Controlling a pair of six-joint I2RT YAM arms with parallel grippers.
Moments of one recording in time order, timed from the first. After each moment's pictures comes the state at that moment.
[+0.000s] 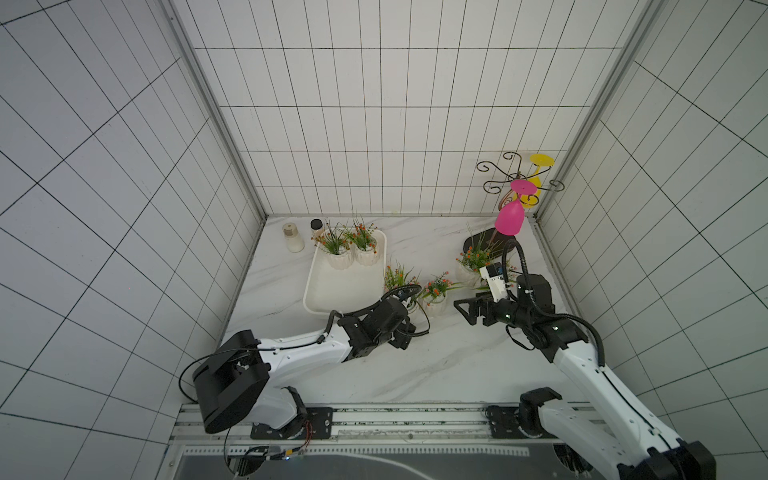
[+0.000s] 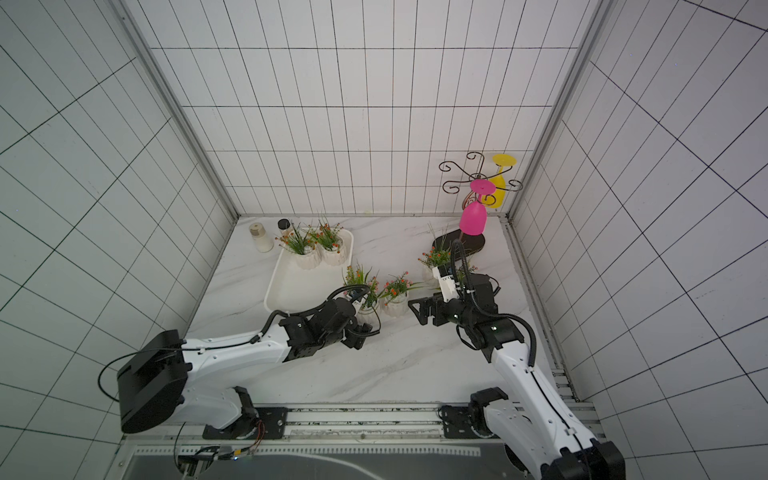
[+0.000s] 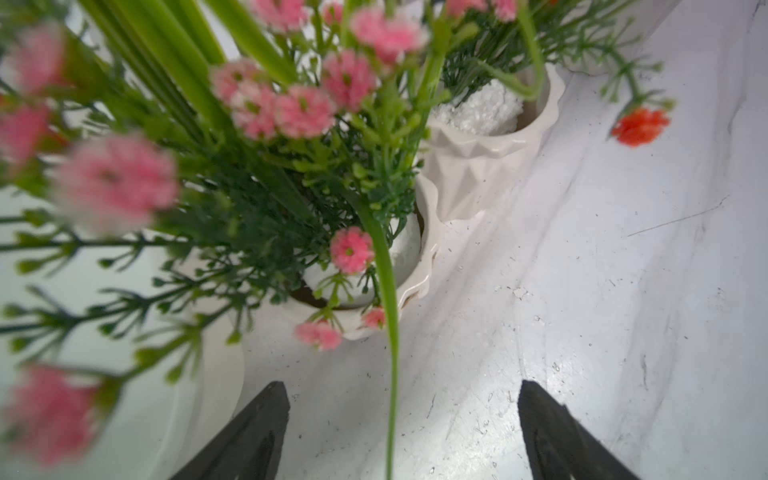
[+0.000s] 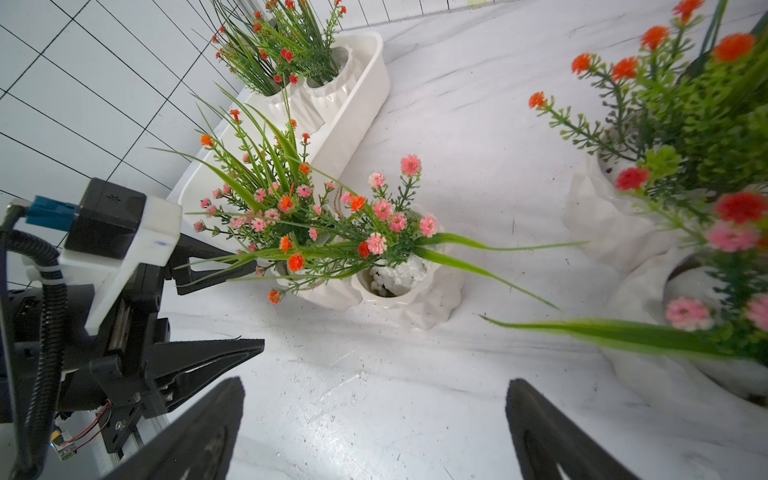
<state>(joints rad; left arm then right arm) -0.96 1.40 0.76 -0.17 -0.21 -0.31 0.25 0.89 0.63 -0.35 -0.48 0.16</state>
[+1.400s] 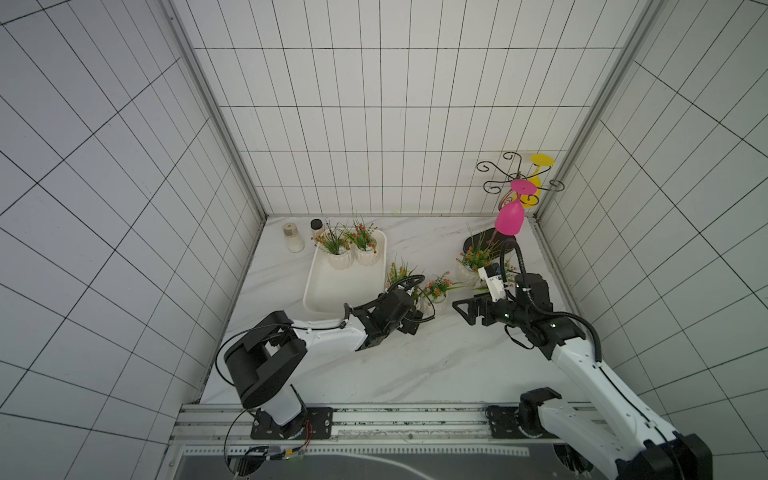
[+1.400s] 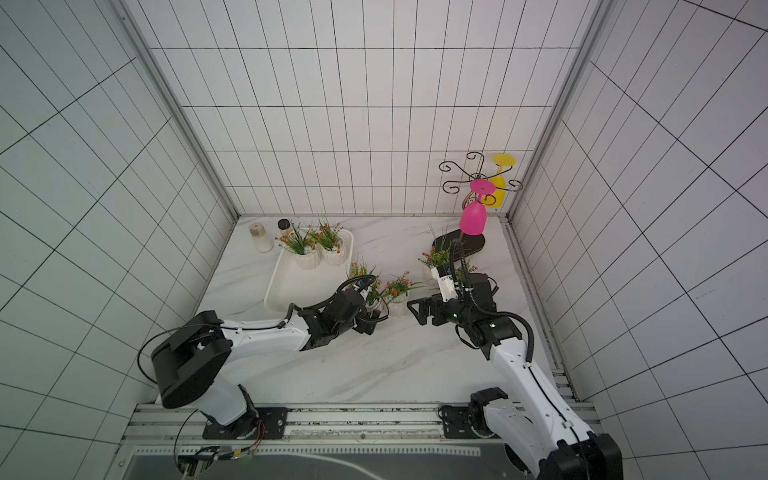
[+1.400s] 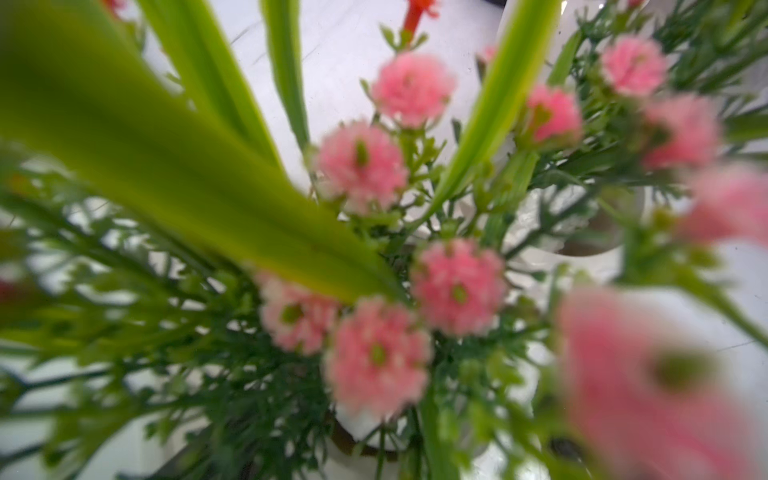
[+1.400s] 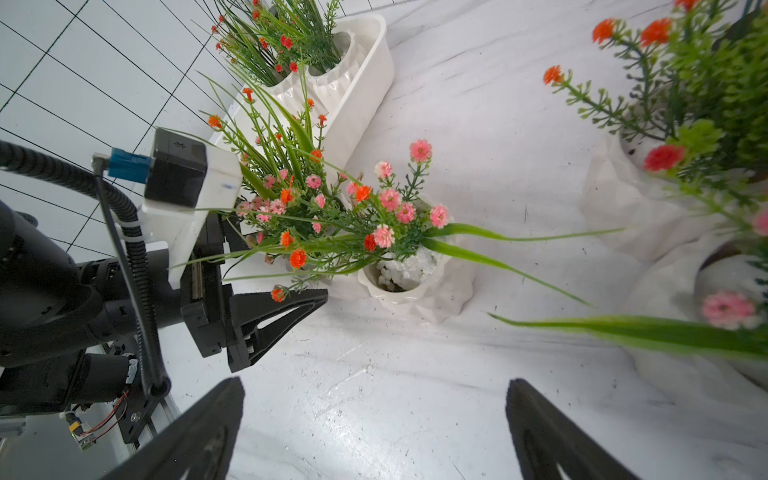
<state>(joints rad) -0.90 1.61 0.81 0.05 -0.27 -0.28 0.25 0.91 0.63 -0.35 -0.51 0.17</state>
